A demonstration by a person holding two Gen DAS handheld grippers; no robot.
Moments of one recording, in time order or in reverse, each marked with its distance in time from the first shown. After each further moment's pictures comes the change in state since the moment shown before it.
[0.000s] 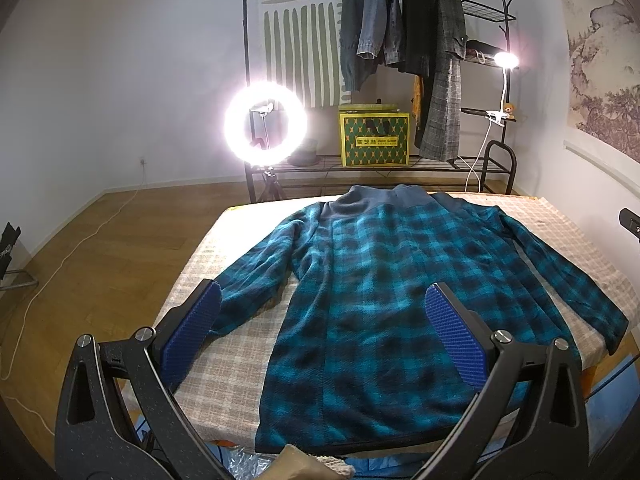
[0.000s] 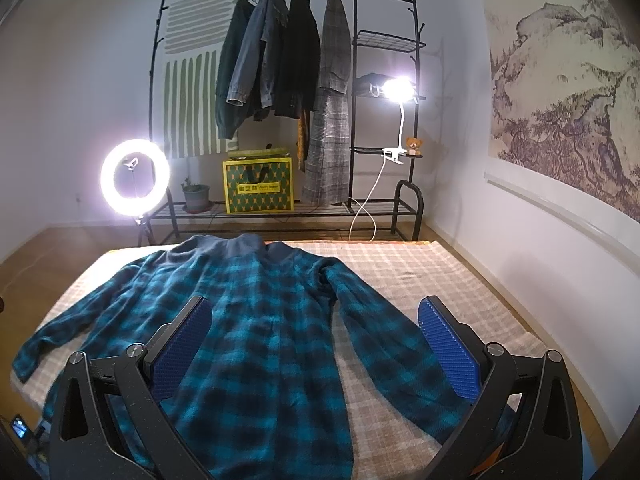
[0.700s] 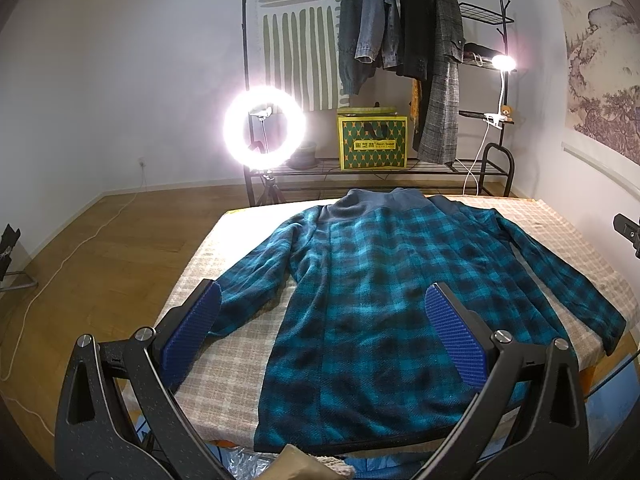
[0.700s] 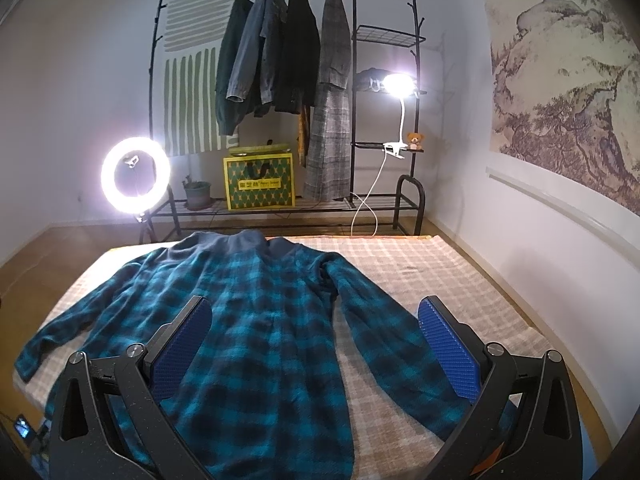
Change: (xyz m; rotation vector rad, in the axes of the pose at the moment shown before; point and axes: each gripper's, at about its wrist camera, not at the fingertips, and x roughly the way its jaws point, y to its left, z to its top) left arm 0.000 -0.002 -0.001 0.001 -0.006 0.000; right arm 0.001 -0.003 -0.001 0.002 0.006 0.004
